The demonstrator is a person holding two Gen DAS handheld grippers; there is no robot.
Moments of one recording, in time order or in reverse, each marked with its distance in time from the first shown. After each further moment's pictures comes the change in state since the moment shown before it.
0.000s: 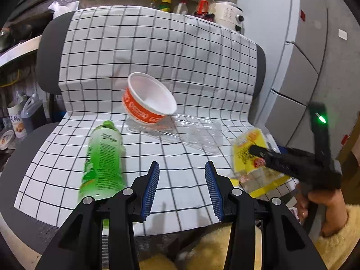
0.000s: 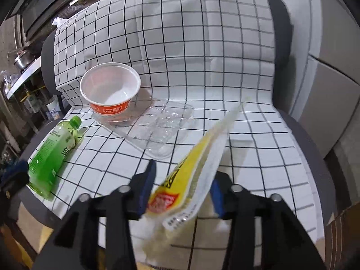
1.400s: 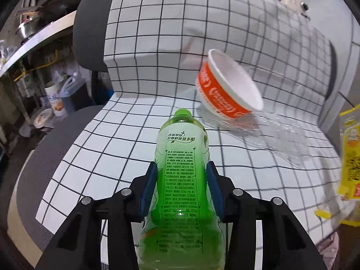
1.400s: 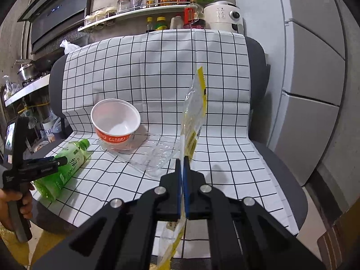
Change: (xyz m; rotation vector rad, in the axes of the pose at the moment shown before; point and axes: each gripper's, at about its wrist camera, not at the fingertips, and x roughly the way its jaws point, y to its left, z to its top) left arm 0.061 0.077 0.019 -0.099 0.117 0.303; right arm -0.067 0.006 -0.006 -0.011 -0.230 -0.049
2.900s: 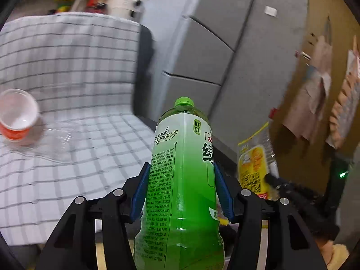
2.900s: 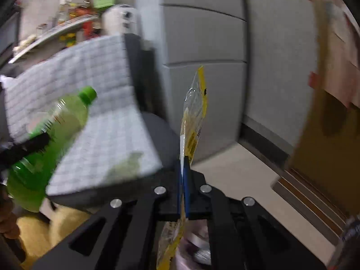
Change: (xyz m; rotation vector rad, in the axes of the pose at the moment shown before) left arm -0.111 -0.253 -0.070 0.327 -0.053 -0.805; right arm -0.146 -0.160 -0.106 0.308 0.069 -0.459
